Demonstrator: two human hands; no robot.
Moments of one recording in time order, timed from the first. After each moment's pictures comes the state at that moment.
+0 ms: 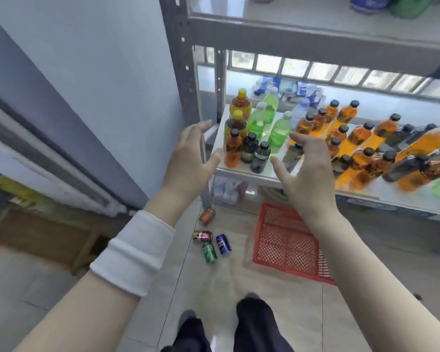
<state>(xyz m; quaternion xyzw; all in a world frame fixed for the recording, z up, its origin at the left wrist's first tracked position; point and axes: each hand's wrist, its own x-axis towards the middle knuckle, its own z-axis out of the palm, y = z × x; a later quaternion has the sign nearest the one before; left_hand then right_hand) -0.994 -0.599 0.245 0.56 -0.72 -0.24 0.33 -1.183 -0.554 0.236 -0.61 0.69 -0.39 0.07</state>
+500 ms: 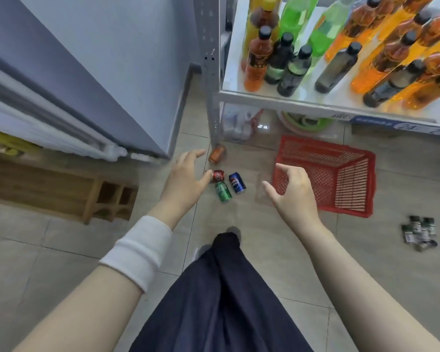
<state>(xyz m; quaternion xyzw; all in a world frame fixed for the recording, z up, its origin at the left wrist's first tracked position) -0.894 -0.561 0.050 0.62 -0.68 -0.37 0.11 -1.093 -0.493 0.047 -0.51 0.78 -0.19 0.29</state>
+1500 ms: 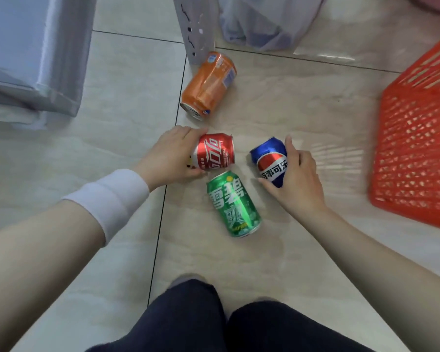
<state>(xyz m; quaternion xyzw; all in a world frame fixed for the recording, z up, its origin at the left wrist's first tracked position) -0.890 -0.720 -0.669 0.44 -0.85 -0.26 -0.10 -1.110 -0.605 -0.664 -0.53 0.80 -0.03 0.28</state>
